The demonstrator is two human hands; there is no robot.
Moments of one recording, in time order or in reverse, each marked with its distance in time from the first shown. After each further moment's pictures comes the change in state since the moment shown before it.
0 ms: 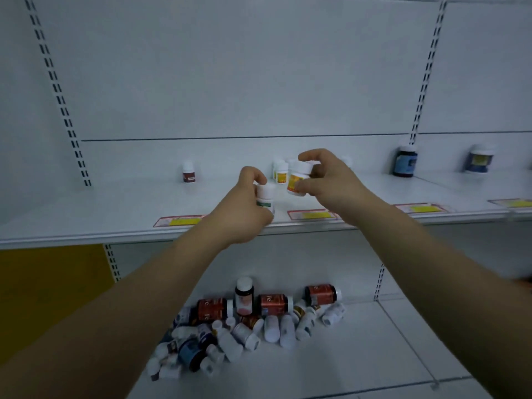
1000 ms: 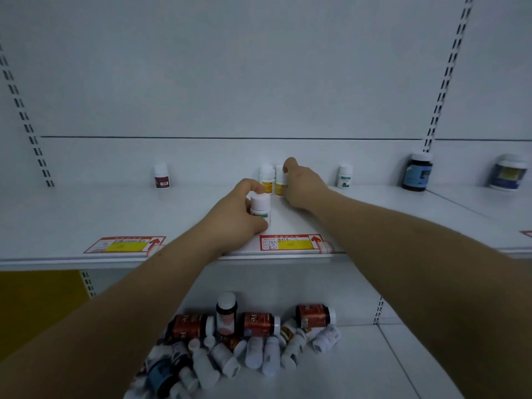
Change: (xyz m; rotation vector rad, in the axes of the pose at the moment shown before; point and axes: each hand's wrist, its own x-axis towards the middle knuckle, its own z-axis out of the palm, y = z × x) left_hand 0.076 -0.009 0.042 0.027 0.004 -0.138; right_hand 0.147 0.079 -0.001 -0.905 -0.088 -0.084
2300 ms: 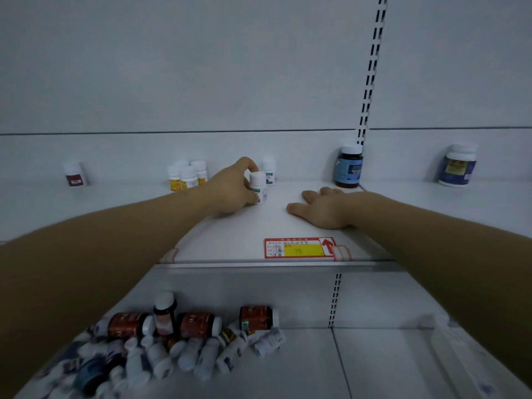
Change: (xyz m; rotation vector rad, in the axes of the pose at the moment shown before) left_hand 0.122 0.092 0.143 0.309 -0.023 0.001; right_hand -0.044 0.216 -0.074 -0.266 -0.540 0.100
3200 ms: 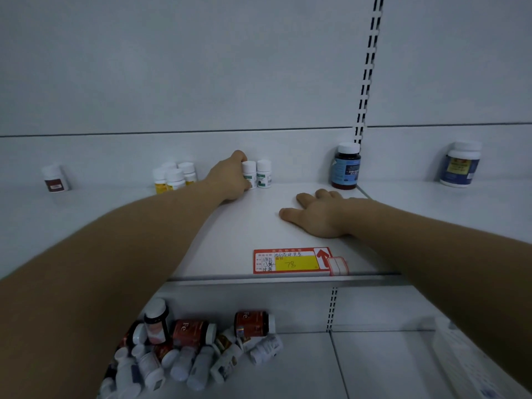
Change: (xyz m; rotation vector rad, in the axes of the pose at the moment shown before) left_hand 0.078 -0.020 0.016 0.193 0.136 -0.037; right_hand 0.001 0.001 0.002 0.003 0.014 -0.003
